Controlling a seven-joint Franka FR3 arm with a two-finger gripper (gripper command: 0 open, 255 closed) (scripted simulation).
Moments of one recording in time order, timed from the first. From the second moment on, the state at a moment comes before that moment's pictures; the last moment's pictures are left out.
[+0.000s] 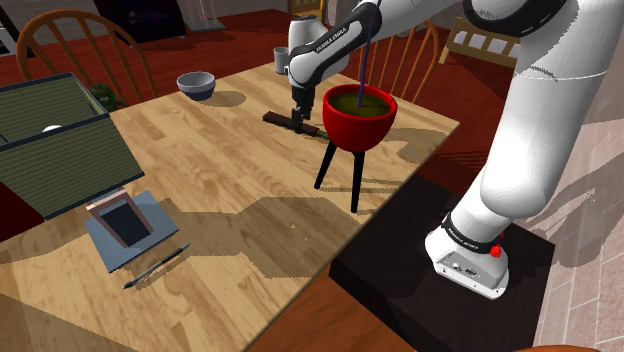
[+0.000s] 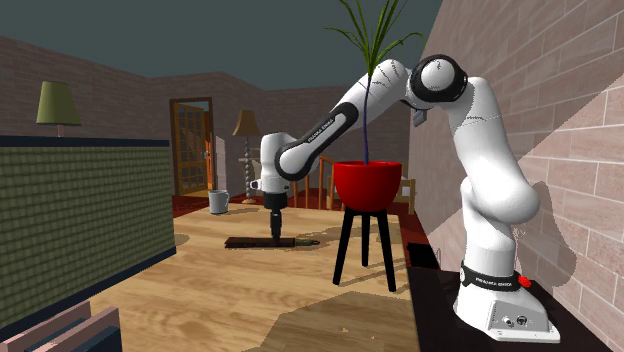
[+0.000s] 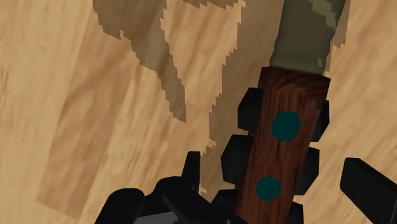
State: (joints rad) arm 0.00 0.28 0.01 -2.01 -0.04 2.31 -0.36
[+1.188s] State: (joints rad) arm 0.00 0.24 0.01 -1.99 -0.03 2.23 -0.36
